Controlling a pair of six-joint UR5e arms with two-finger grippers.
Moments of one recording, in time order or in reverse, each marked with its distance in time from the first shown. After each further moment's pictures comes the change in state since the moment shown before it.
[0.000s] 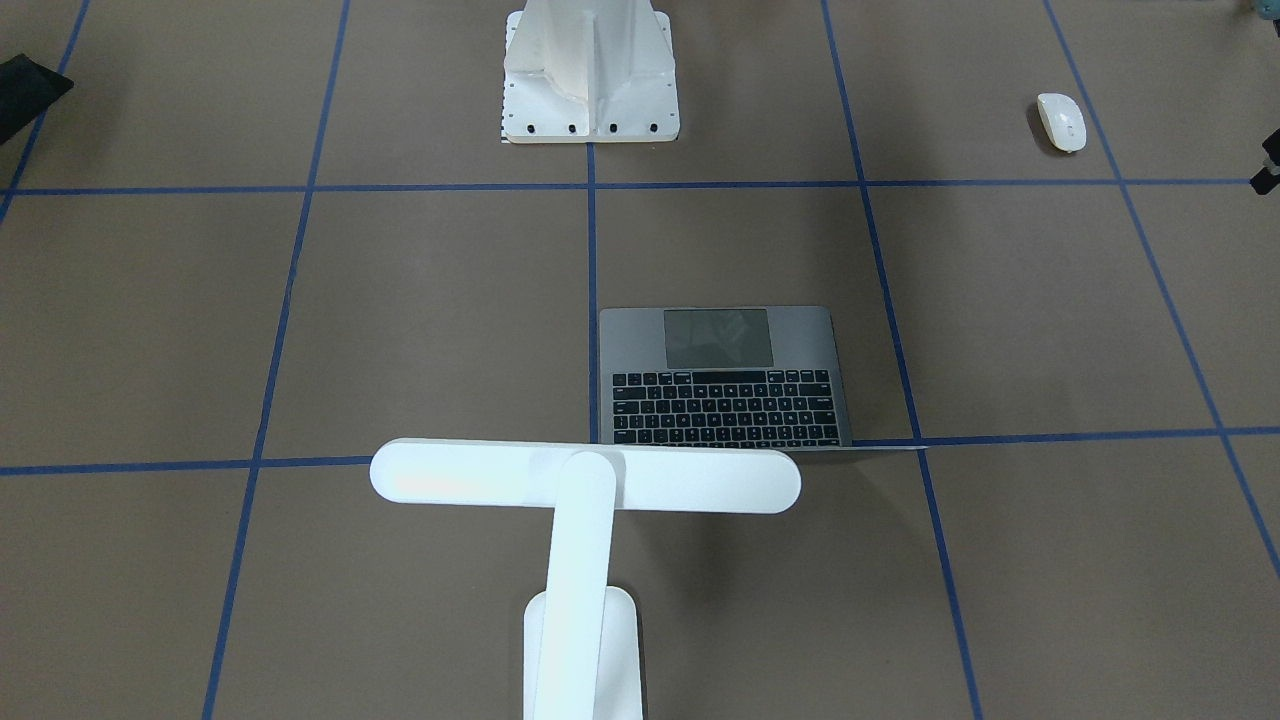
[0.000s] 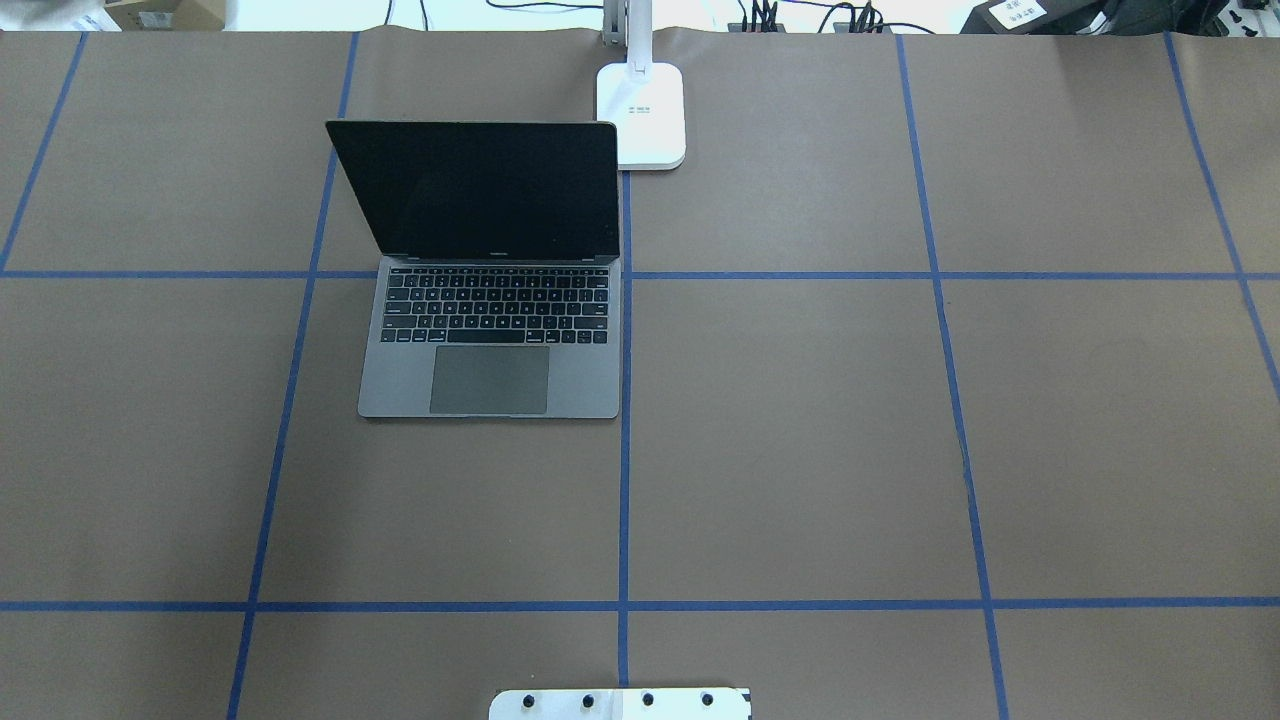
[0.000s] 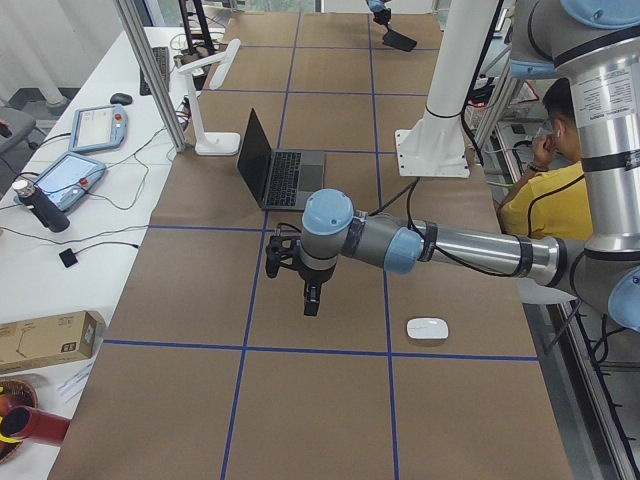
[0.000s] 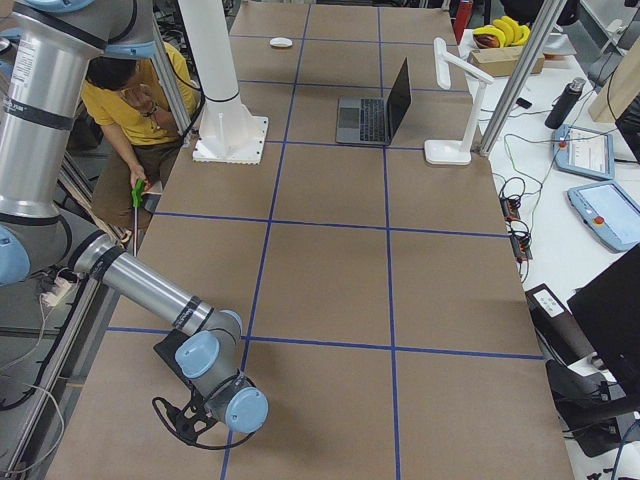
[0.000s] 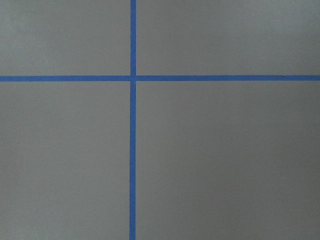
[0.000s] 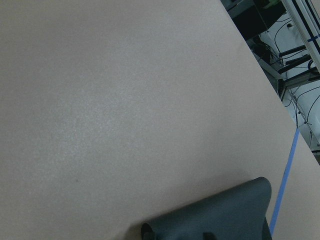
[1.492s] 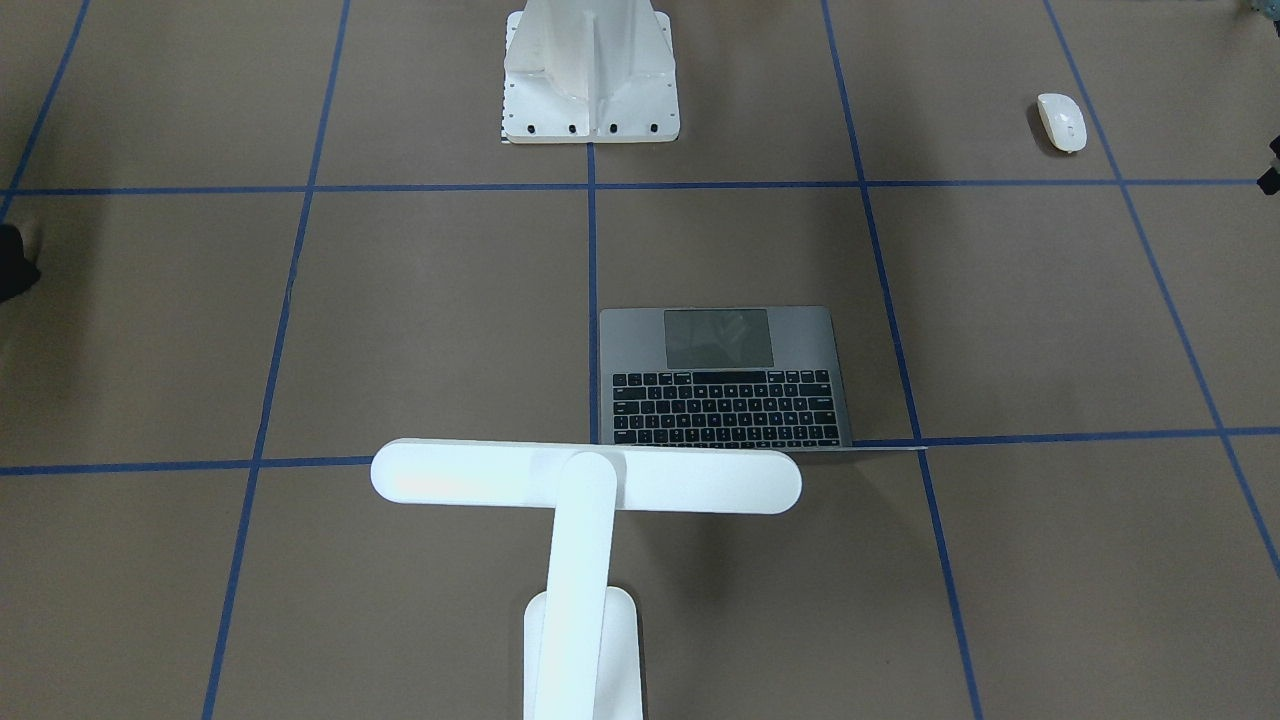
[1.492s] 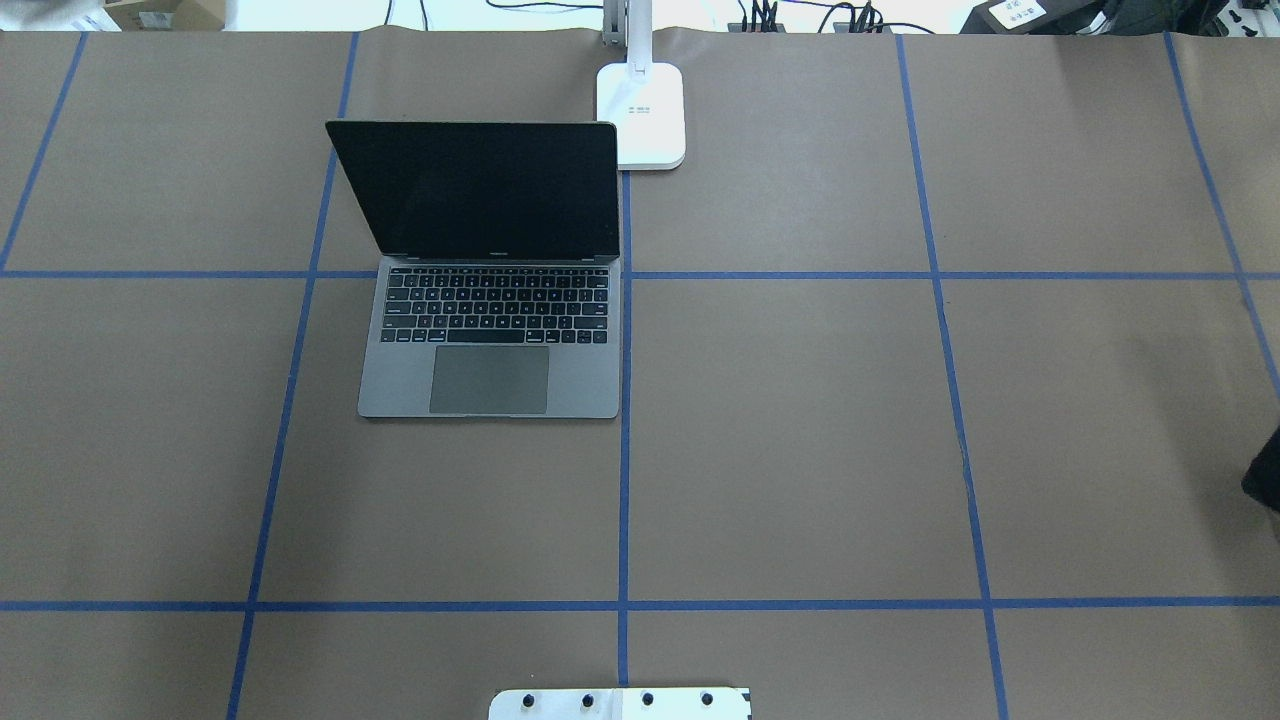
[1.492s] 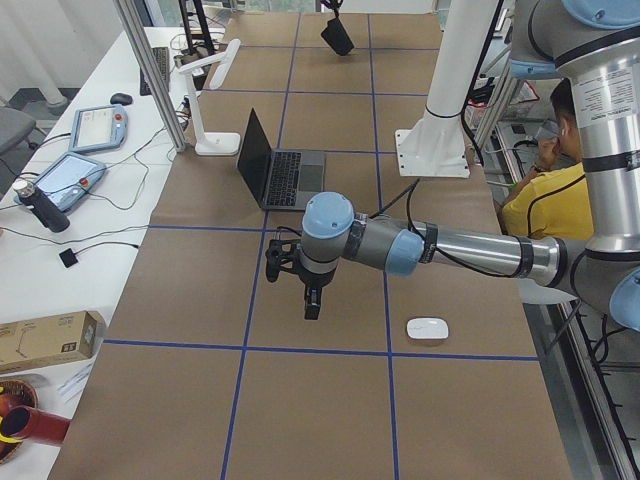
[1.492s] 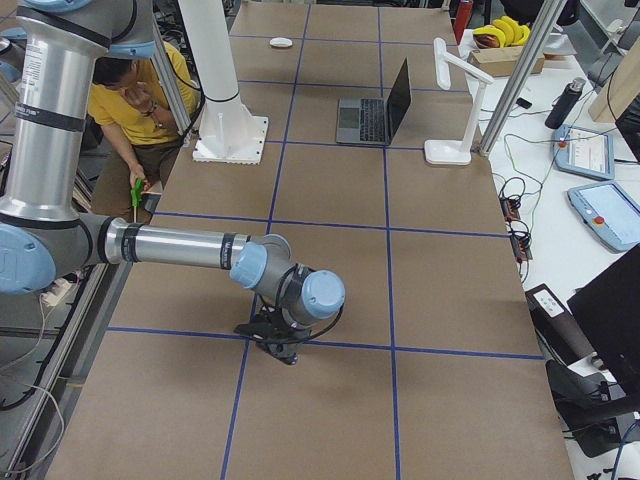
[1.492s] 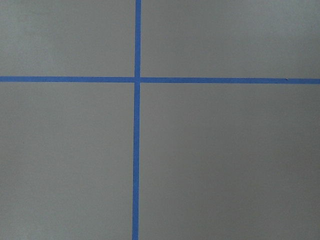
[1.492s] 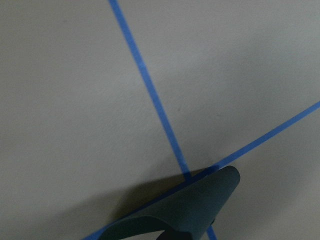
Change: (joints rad) left arm -0.009 0.002 0.010 0.007 0.005 -0.001; right arm -0.008 0.268 0.477 -0.008 -0.024 0.025
